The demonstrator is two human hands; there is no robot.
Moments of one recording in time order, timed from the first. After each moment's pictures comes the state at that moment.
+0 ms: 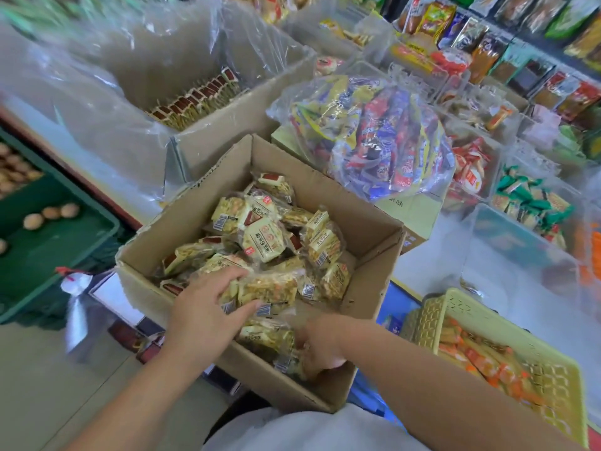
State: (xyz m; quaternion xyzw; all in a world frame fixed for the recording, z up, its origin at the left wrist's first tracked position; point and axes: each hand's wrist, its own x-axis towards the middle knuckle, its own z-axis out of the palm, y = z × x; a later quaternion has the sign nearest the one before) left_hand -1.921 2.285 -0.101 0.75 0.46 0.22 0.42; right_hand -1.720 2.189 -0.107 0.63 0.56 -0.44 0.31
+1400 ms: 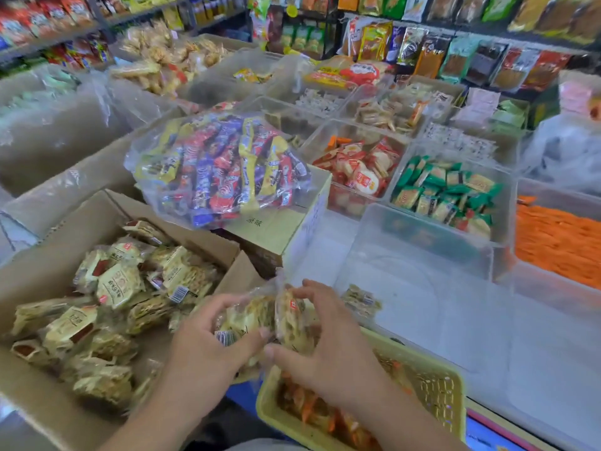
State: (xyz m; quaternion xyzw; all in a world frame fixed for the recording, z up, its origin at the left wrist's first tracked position) left_hand -1.648 2.081 -0.014 0.65 0.47 0.23 0.55; right_hand -1.495 1.975 -0.029 0.76 0.46 -0.28 -0.37
